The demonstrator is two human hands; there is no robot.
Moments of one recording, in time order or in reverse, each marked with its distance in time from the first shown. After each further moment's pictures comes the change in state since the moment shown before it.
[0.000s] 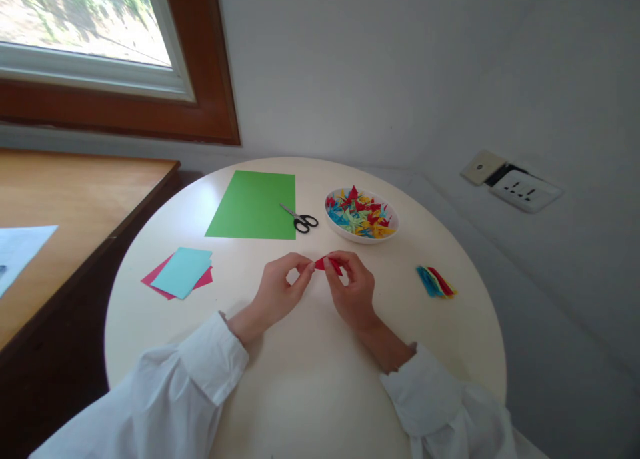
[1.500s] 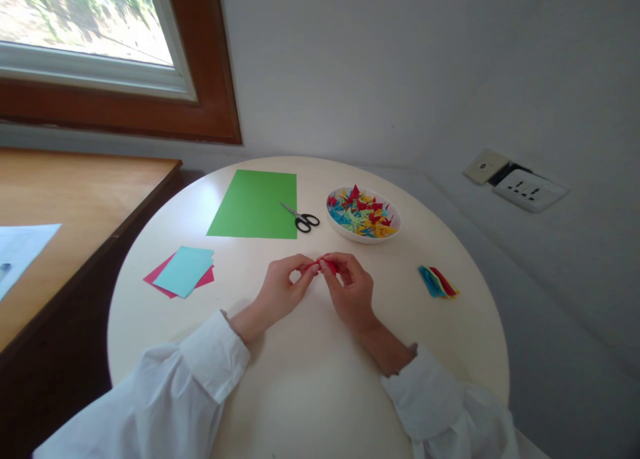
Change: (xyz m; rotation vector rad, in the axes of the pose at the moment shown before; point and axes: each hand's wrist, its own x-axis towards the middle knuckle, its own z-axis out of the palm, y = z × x) left_hand 0.000 -0.005 0.004 -0.114 -0.065 -0.051; right_hand -0.006 0.005 0.005 0.206 -0.046 0.088
